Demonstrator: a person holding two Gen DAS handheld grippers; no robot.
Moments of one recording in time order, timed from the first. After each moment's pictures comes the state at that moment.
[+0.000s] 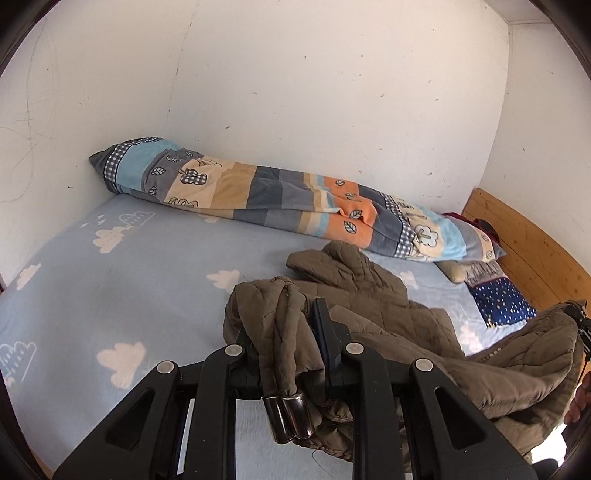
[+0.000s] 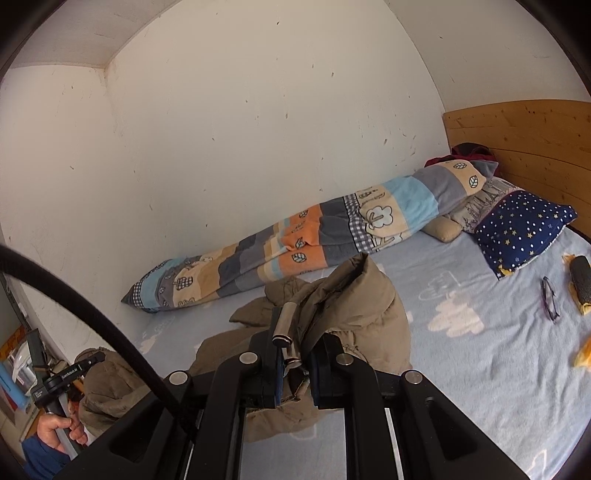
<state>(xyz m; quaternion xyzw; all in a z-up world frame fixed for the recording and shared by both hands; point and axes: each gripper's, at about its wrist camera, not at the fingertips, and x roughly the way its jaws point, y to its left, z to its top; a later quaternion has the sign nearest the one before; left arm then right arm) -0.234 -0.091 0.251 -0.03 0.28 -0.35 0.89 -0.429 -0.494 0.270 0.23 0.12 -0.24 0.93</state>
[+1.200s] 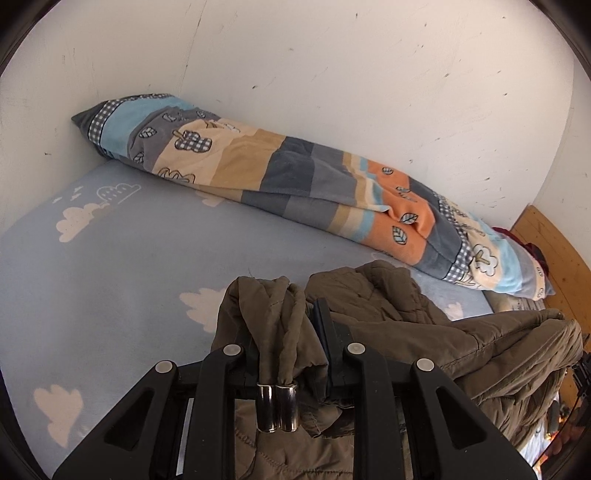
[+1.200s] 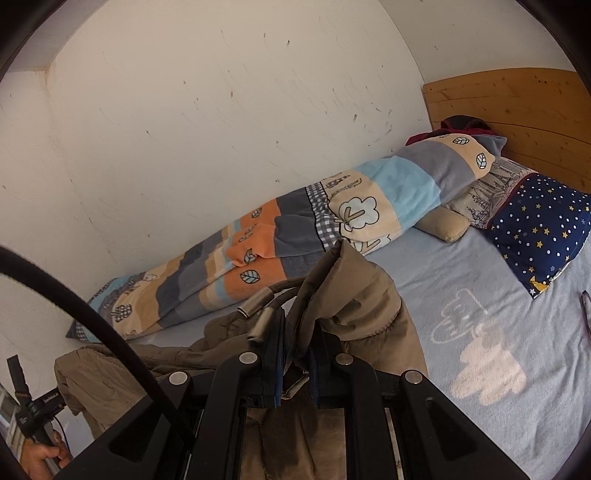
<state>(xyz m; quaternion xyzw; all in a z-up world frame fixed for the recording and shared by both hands) -0.061 -0.235 0.187 -0.05 0.36 -0.28 0.89 -0.263 -0.653 0.217 0.26 0.15 -0.31 0.90</state>
